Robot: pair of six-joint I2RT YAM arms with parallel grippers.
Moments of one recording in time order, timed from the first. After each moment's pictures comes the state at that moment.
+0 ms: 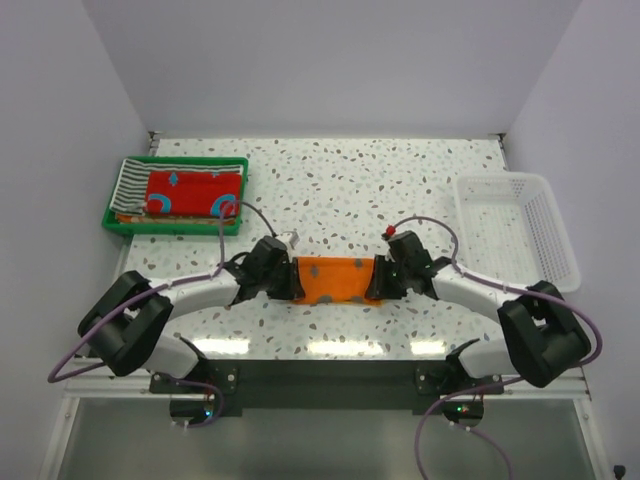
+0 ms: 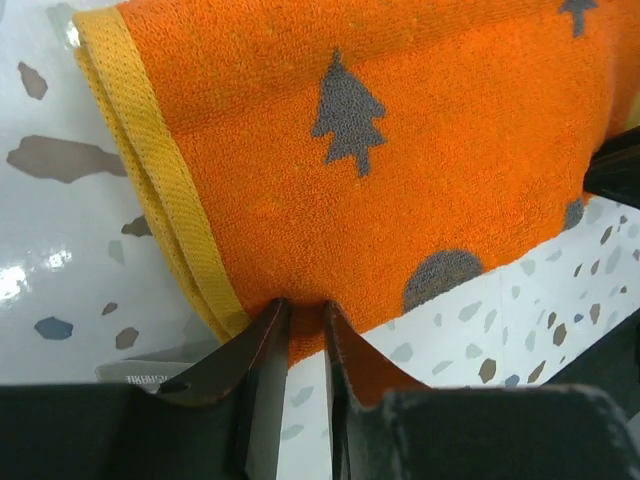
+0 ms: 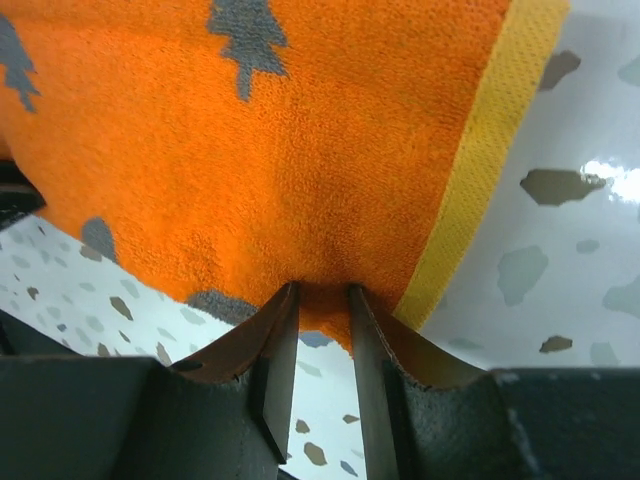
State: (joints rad) left arm -0.69 1.43 0.59 -0.07 0.15 -0.60; right arm 0.53 1.36 0.57 -0.25 -0.19 0.59
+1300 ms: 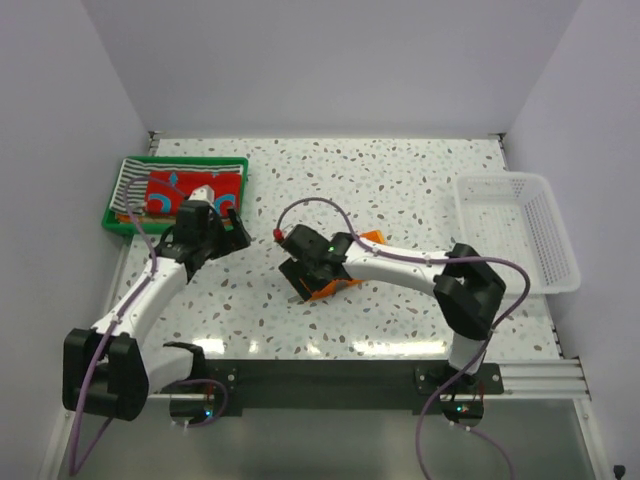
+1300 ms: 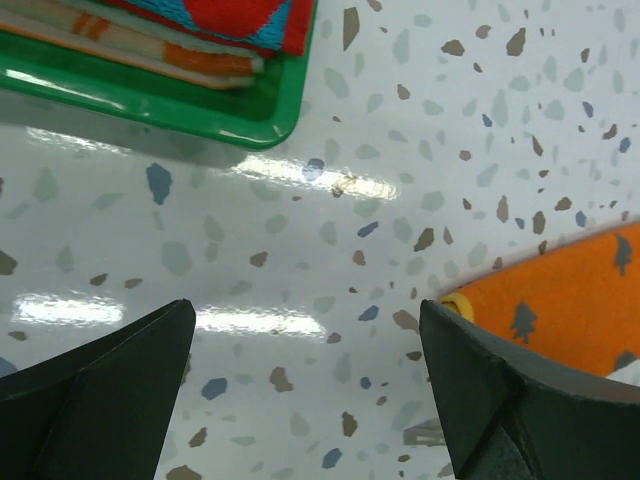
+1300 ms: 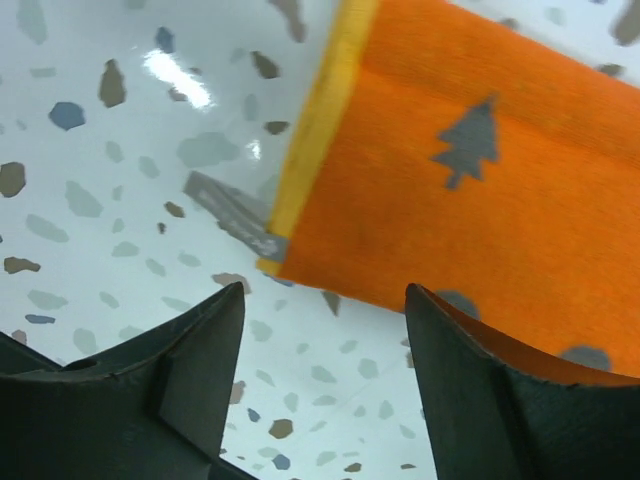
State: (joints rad) left arm -0.17 1.16 0.72 -0.30 0.02 -0.51; right arm 0.99 1.77 1.29 -0.62 0.14 0.27
